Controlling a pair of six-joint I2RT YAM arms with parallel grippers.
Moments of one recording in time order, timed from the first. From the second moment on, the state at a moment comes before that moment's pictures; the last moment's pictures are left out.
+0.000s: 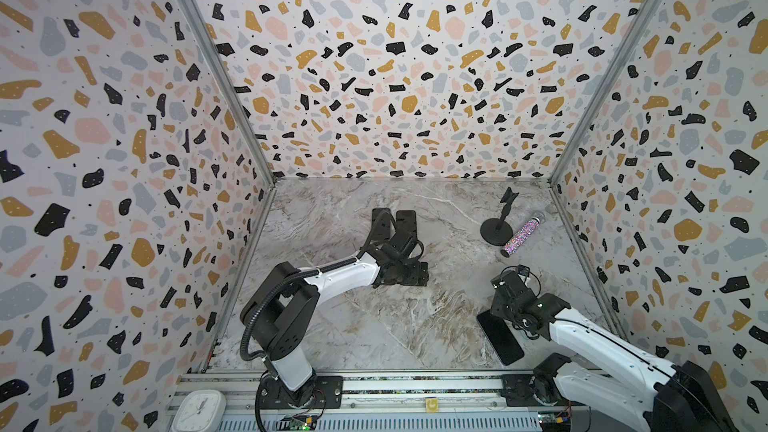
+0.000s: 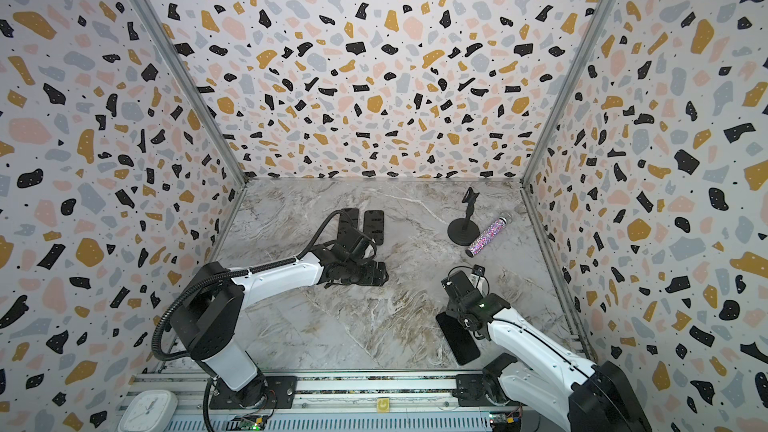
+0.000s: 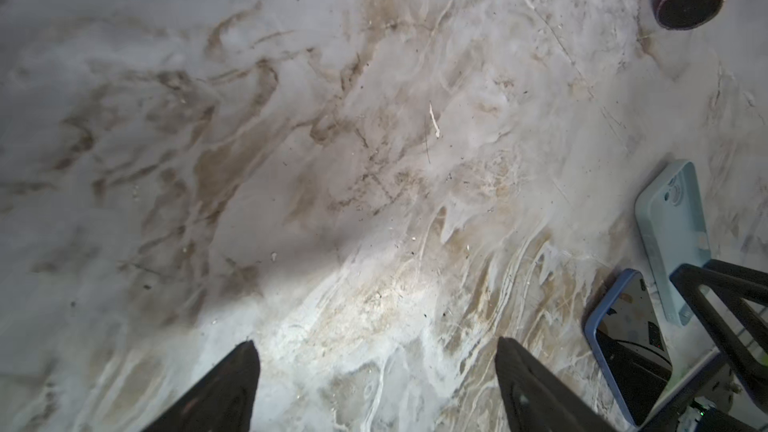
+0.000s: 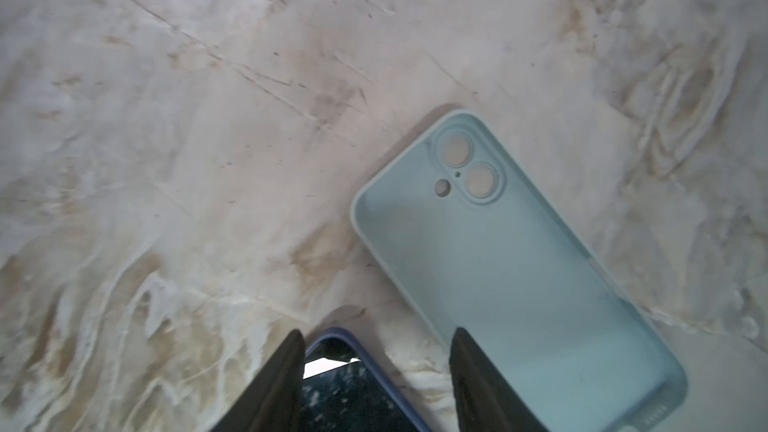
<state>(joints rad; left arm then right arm) -0.74 1.68 1.05 -0.40 0.17 -0.58 0.57 1.01 0.47 -0.64 0.35 0.84</state>
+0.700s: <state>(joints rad) -0.74 1.62 0.99 -0.34 0.25 -0.56 0.37 1.17 0.48 -0.50 0.35 0.73</state>
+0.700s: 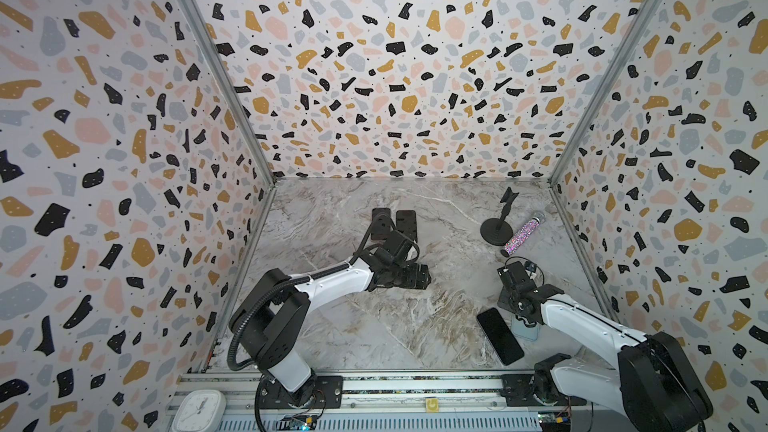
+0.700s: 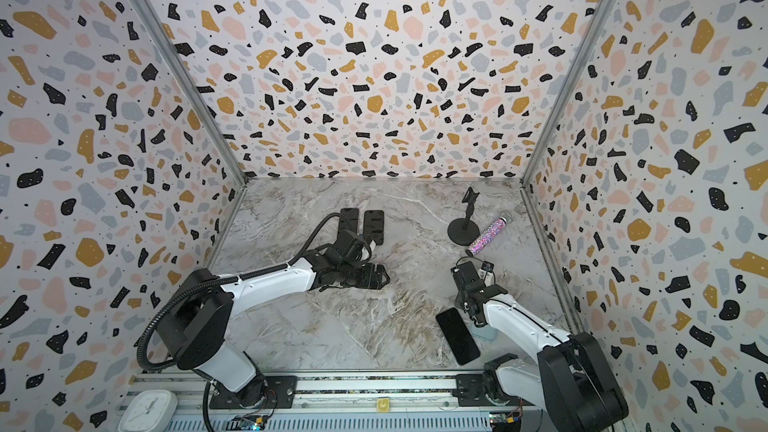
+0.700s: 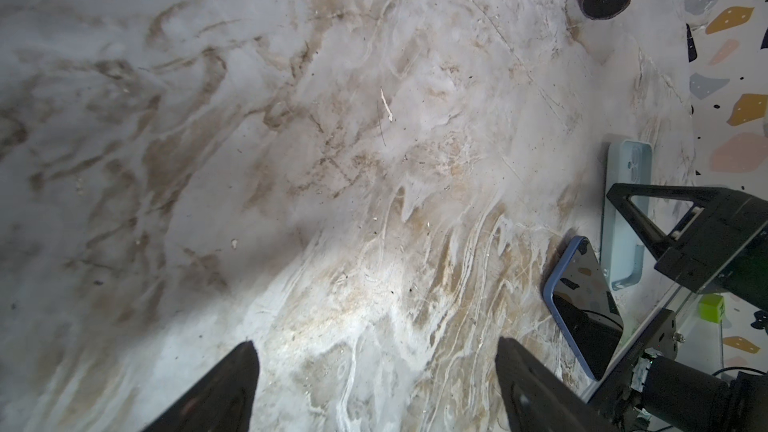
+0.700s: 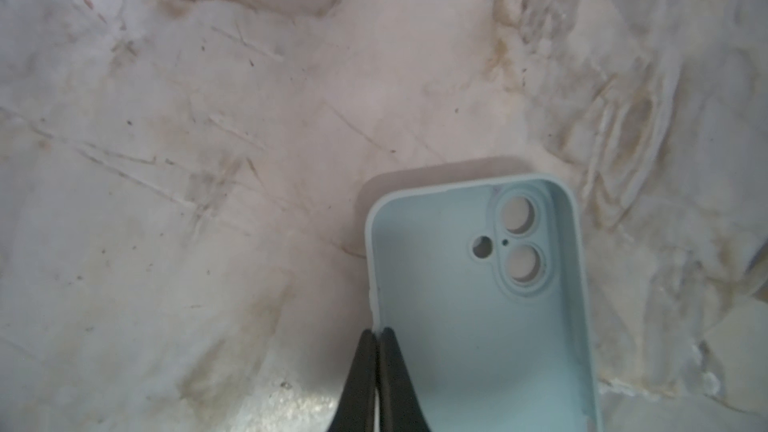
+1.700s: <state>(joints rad) -0.57 1.25 0.68 -0.38 0.23 -0.57 0.99 1.56 0.87 -0.45 0.09 0.87</state>
